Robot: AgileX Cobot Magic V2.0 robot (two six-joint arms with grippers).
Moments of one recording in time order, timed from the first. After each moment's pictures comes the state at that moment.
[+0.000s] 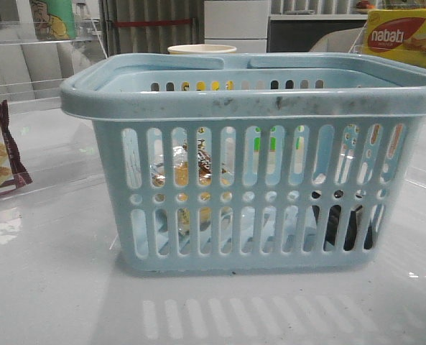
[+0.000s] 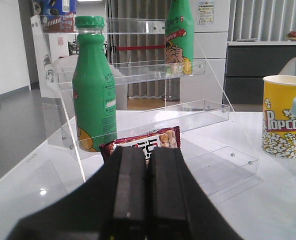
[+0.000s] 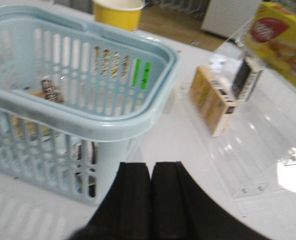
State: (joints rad) left arm 0.02 -0.01 0.01 -0.01 -0.01 0.03; right arm 0.23 0.19 -0.32 0.01 0.40 -0.12
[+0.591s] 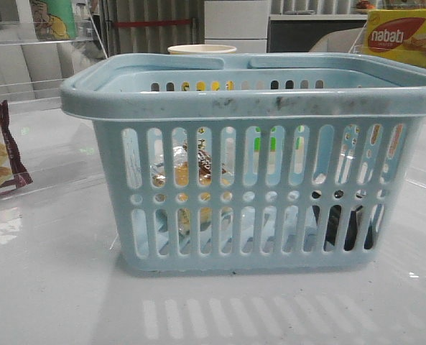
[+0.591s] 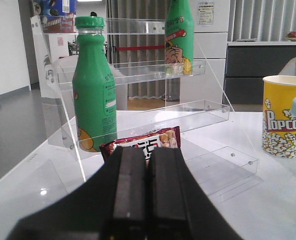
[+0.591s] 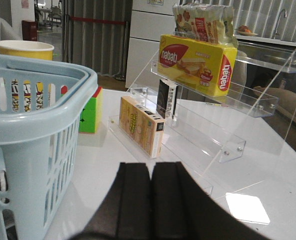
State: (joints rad) left arm 0.02 -0.01 0.01 -0.01 -0.01 0.03; right arm 0.00 -0.01 0.03 0.05 0.00 -0.10
